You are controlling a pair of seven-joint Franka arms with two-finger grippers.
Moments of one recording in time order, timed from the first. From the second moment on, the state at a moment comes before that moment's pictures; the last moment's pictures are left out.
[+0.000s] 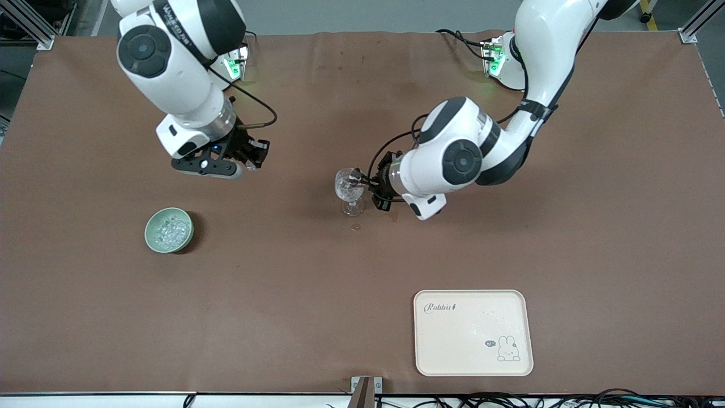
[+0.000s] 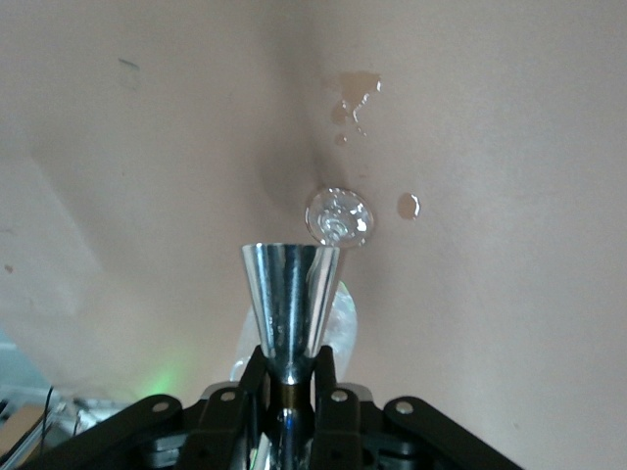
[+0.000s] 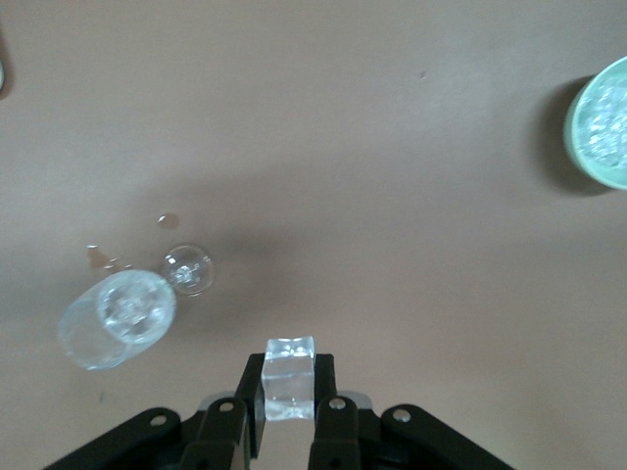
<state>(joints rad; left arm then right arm) -0.28 0.59 -0.43 -1.44 -0.33 2.00 -1.91 0.52 0.06 -0.01 -1.81 0.10 1.88 0.65</state>
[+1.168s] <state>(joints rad) 0.15 0.79 -0.41 -1.31 -0.80 2.26 -1.43 0.75 0.41 0.00 -1.64 0.08 2.08 0.88</state>
